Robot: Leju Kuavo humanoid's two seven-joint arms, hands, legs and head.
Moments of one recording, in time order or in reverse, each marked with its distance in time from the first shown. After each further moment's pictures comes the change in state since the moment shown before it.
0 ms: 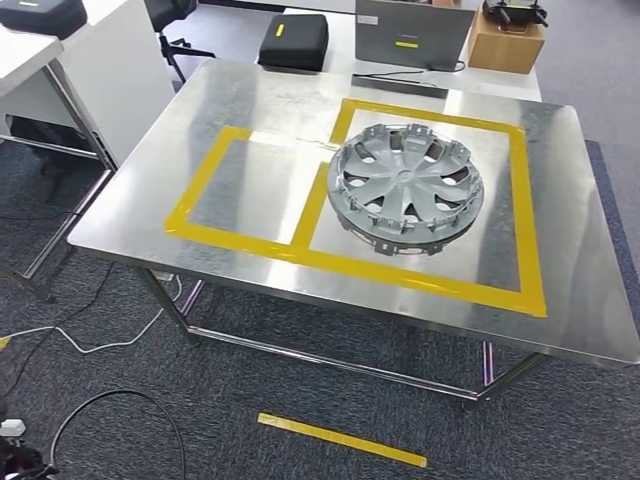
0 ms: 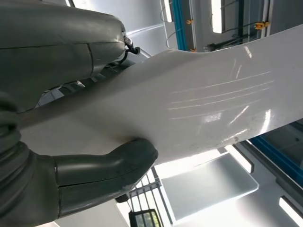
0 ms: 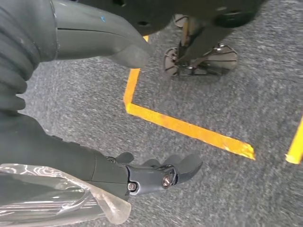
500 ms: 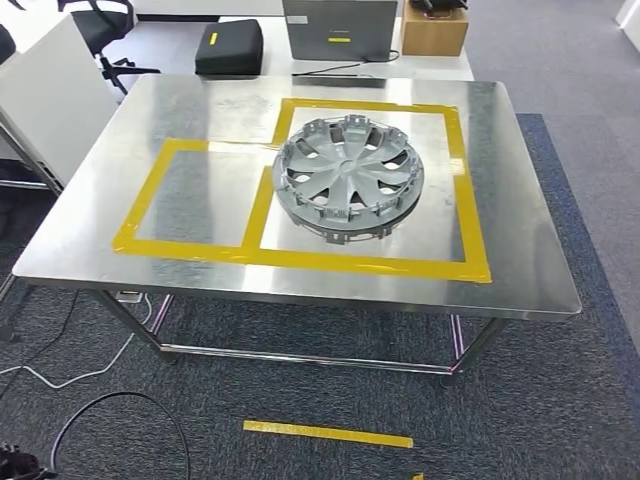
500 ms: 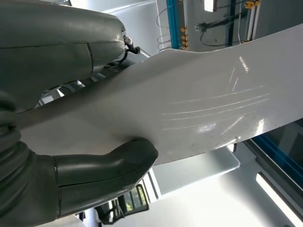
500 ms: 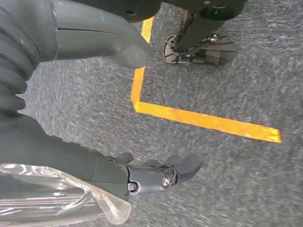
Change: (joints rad) left arm -0.002 -0.009 0.010 -0.014 0.013 0.000 0.000; right arm 0.000 -0.001 0.009 0.000 0.017 -0.005 0.013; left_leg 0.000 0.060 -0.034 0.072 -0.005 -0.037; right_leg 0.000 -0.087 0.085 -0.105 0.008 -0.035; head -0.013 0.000
